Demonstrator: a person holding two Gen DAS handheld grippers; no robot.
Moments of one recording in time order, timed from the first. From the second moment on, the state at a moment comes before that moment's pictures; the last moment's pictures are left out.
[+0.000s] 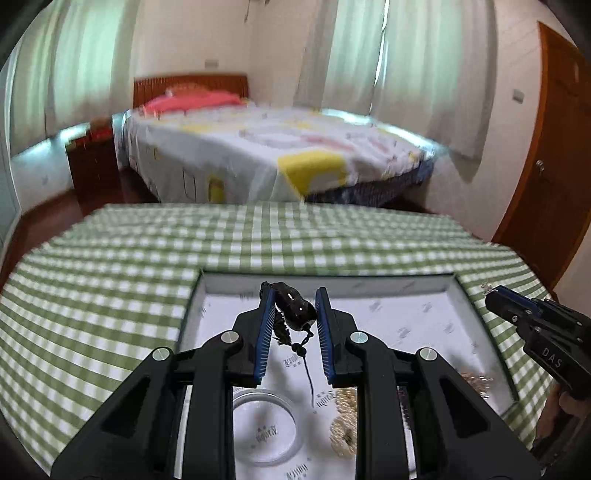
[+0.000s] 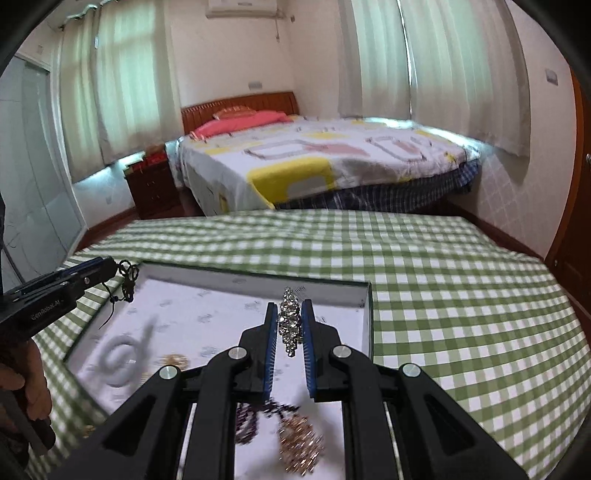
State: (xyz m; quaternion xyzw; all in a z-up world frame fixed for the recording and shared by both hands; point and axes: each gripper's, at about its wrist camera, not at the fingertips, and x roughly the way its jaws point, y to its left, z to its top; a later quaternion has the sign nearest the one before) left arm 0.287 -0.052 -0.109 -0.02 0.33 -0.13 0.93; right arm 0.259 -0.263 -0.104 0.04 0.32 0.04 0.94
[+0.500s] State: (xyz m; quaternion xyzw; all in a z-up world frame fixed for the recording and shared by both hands) left arm 0.336 -0.060 -0.168 0.01 0.45 -0.13 0.88; right arm 0.291 -0.264 -0.147 0.04 0.41 0.04 0.91
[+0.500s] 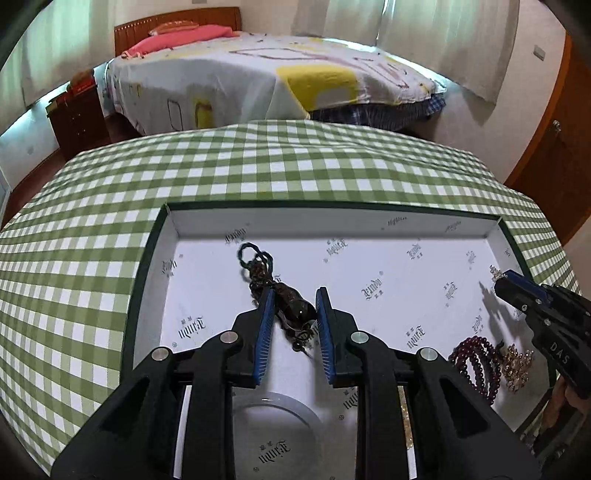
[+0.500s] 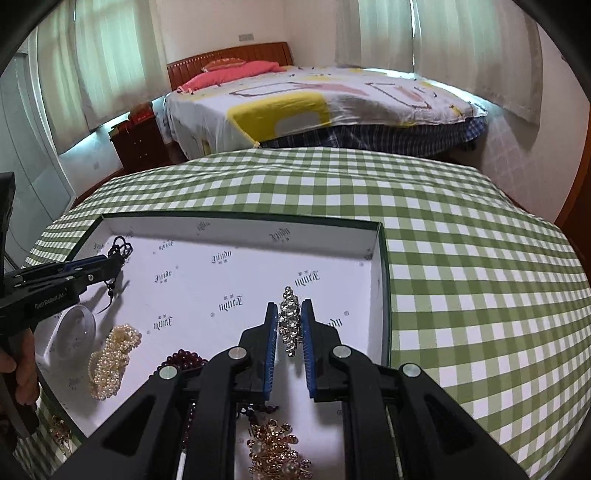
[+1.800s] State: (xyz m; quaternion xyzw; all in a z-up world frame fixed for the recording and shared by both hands) left arm 0.192 -0.020 -0.090 -0.01 0.26 -0.10 0.96; right arm 0.181 -0.245 -0.100 0.04 0.31 0.04 0.95
